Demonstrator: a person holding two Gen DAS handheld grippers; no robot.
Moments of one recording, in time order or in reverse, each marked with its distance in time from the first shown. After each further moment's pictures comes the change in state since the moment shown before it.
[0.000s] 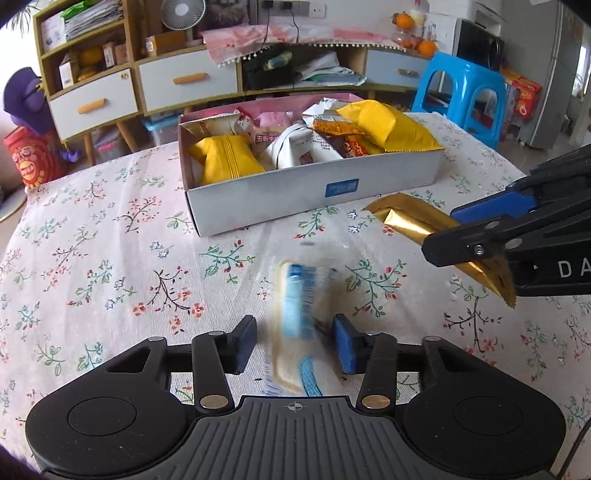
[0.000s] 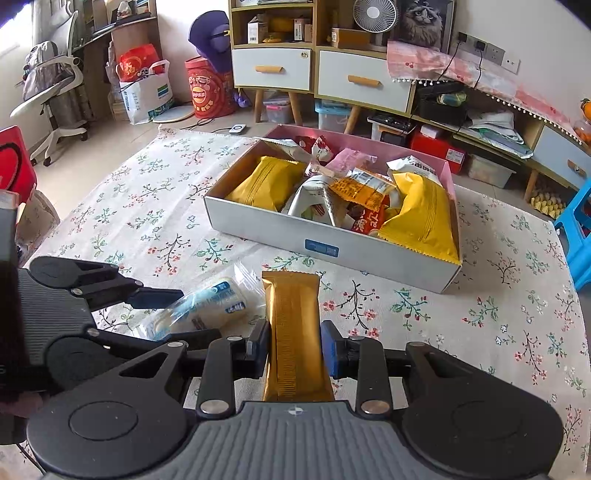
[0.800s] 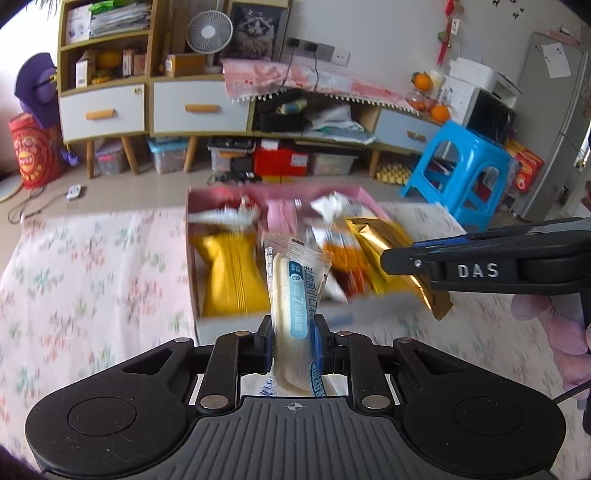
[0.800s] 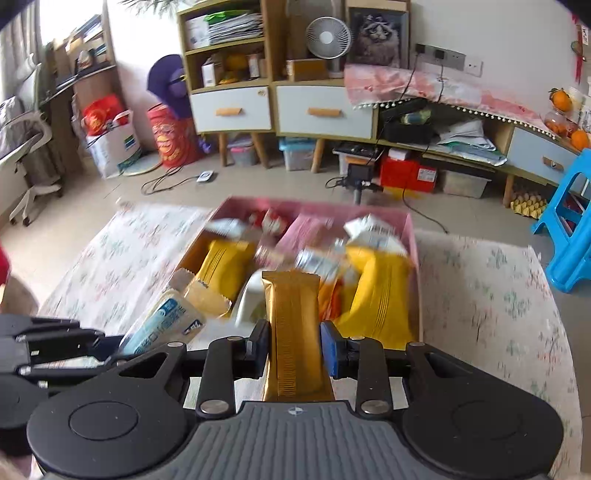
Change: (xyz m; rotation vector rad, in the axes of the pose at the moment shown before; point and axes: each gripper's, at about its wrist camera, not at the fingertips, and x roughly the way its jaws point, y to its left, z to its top) left arm -0.009 0.026 0.090 -0.166 -0.111 -0.079; right arm 0.018 -0.049 0.079 0.138 -0.104 -0.044
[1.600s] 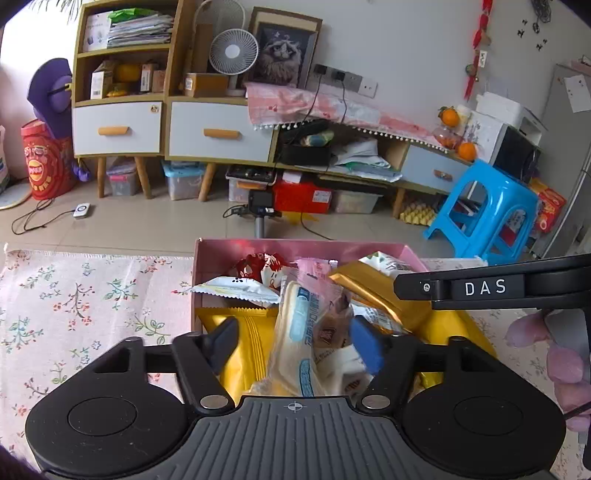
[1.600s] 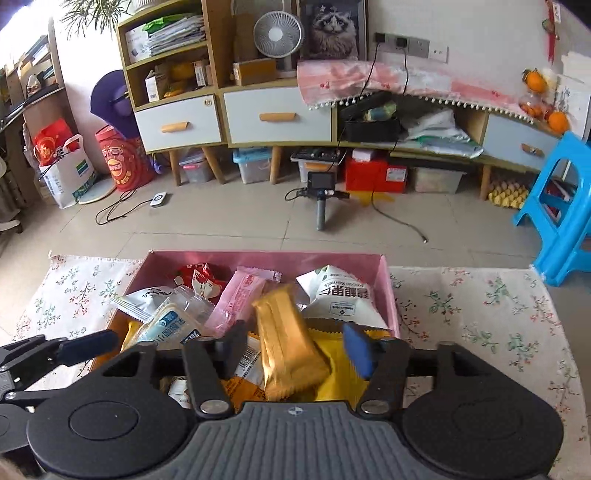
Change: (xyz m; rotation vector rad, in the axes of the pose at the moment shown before) left arm 0.050 0.023 0.030 -0.055 -0.105 0.035; right arm 0.058 -0.029 0.037 0.073 -0.019 -0.085
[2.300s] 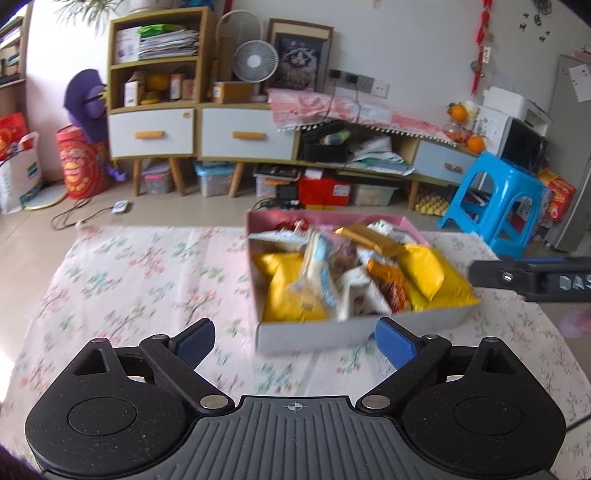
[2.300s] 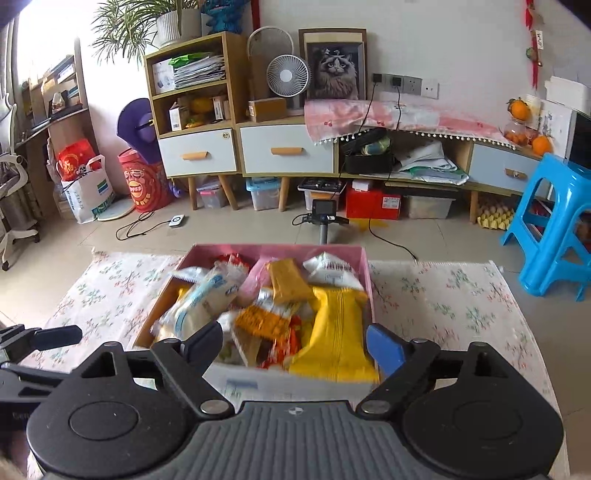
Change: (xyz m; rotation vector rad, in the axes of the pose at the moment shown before) left arm -0.095 -0.004 -0.045 0.010 0.011 0.105; right arm -0.100 -0.001 -0.062 0.015 -0.105 0.020
